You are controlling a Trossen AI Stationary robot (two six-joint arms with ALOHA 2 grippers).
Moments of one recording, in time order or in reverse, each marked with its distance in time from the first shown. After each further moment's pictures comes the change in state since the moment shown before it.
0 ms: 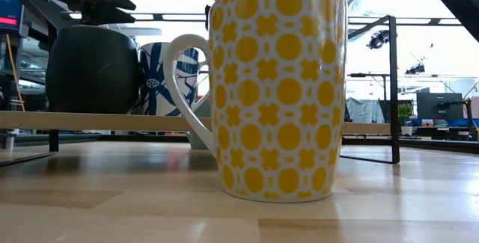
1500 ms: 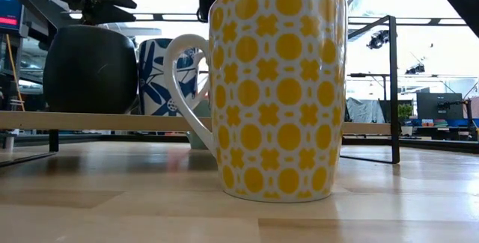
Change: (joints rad) left arm 0.000 0.000 0.000 0.013 -0.011 -0.017; right arm 0.085 0.000 0.000 0.014 -0.040 0.006
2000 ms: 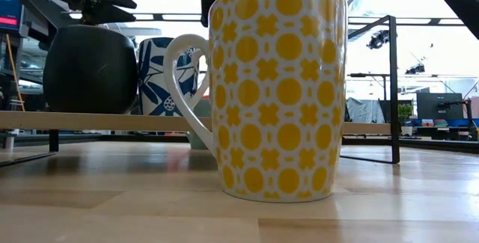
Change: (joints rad) left arm 0.000 0.000 0.000 0.000 0.000 -0.009; right arm -0.044 0.000 0.000 0.000 0.002 0.024
